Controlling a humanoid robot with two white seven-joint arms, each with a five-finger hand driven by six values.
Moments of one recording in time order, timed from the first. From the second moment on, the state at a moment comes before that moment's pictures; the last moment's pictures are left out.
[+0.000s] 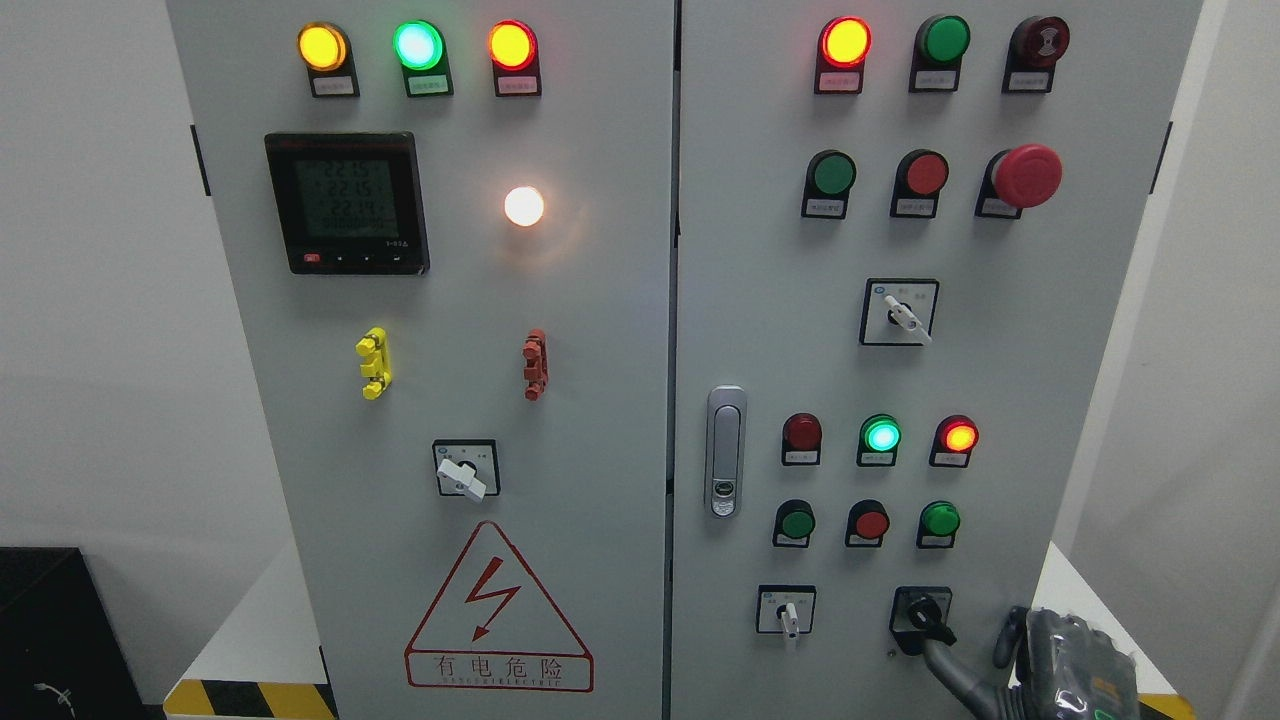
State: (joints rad) left arm 0.04 -0.10 0.00 0.00 0.00 -0.20 0.08; right arm -0.28 0.11 -0.26 -1.62 1.22 0.14 0.02
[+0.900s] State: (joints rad) left arm 0.04 -0.10 0.00 0.00 0.00 -0.20 0.08; right arm -0.26 0.11 -0.23 -1.63 1.22 0.13 0.01
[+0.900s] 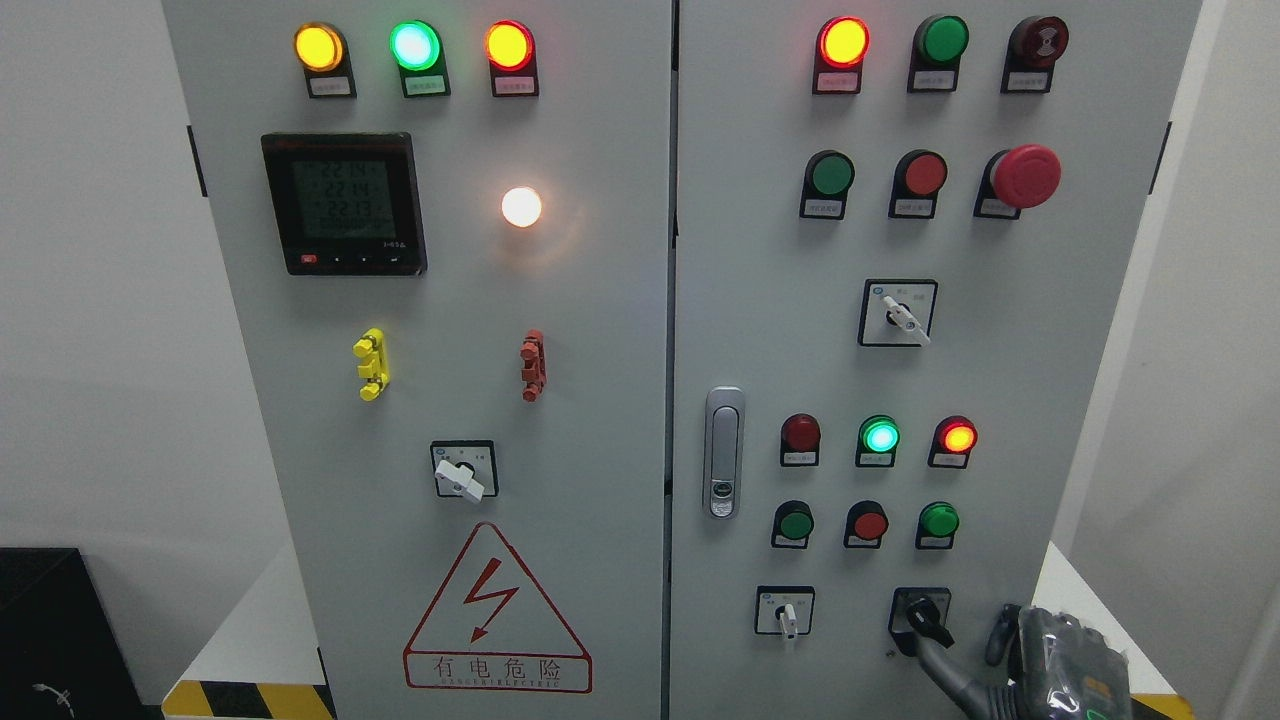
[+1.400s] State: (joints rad) left arm 0.04 -0.10 0.00 0.00 0.00 -0.20 0.08; right arm -0.23 0.11 -0.20 -1.64 1.22 0.13 0.01
